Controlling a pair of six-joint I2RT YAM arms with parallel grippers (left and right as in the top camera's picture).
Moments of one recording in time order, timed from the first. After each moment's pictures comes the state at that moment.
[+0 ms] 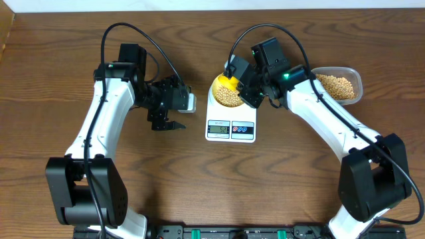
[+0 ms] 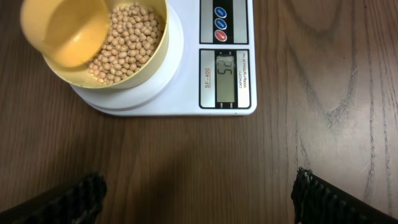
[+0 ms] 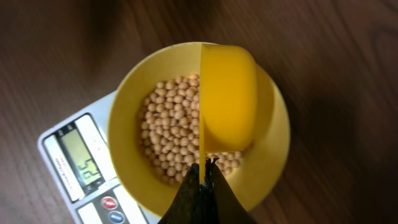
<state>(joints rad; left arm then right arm) -0.03 1.72 1.36 -1.10 0.63 1.64 0.46 1.84 1.41 -0.57 -0.25 -0.50</state>
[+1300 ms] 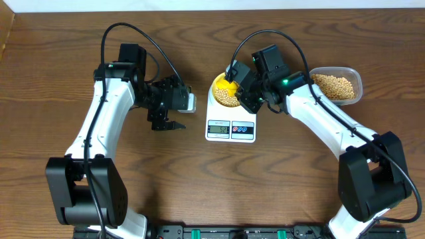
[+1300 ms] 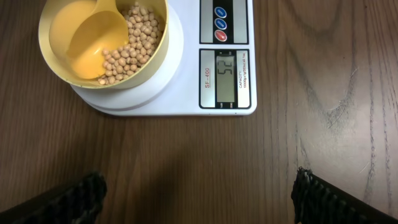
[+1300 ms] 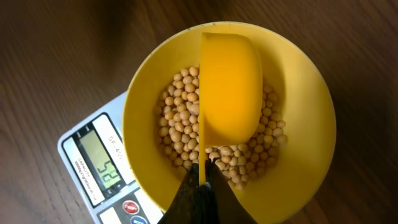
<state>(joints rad) -0.03 1.72 1.36 -1.10 0.63 1.64 0.45 1.84 1.33 -0.51 -0.33 -0.41</state>
